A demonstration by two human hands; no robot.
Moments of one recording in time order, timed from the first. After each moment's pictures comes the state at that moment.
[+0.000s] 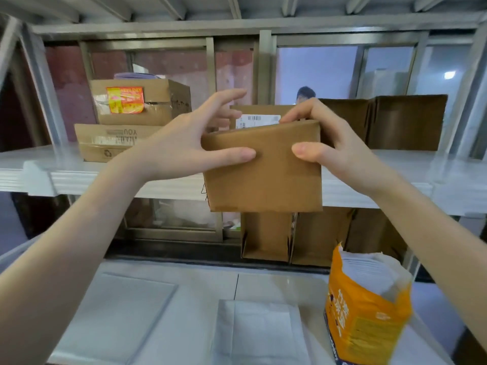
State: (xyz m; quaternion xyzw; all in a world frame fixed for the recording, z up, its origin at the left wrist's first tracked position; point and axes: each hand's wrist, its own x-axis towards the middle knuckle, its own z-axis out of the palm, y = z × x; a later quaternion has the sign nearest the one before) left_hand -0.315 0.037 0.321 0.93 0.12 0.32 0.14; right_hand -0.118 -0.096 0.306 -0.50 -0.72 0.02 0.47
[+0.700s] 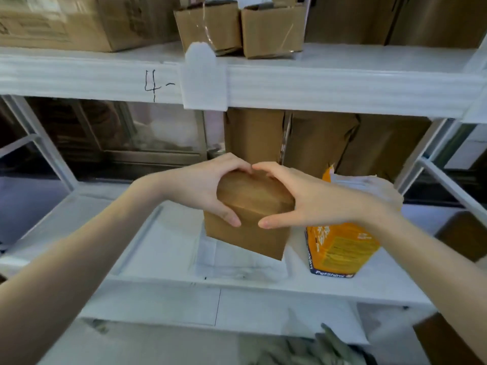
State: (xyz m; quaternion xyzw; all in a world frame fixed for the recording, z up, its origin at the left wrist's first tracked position) left_hand -0.227 0.080 0.125 0.96 0.13 0.01 0.24; right_hand -0.065 -0.078 0.127 -0.69 -0.68 0.18 0.15
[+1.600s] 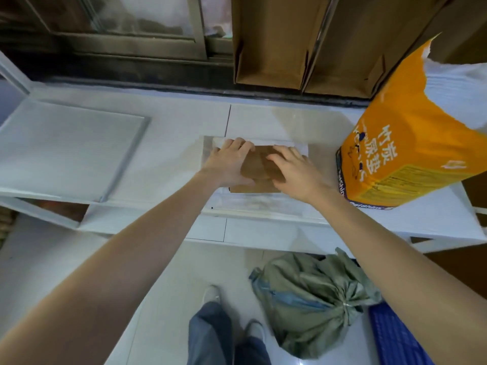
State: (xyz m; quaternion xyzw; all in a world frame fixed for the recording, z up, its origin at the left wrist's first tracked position) left_hand -0.162 0.150 -0.167 0.95 0.28 -0.03 0.15; right_hand -0.025 0.022 -0.165 -0.78 -0.62 0.11 0.03
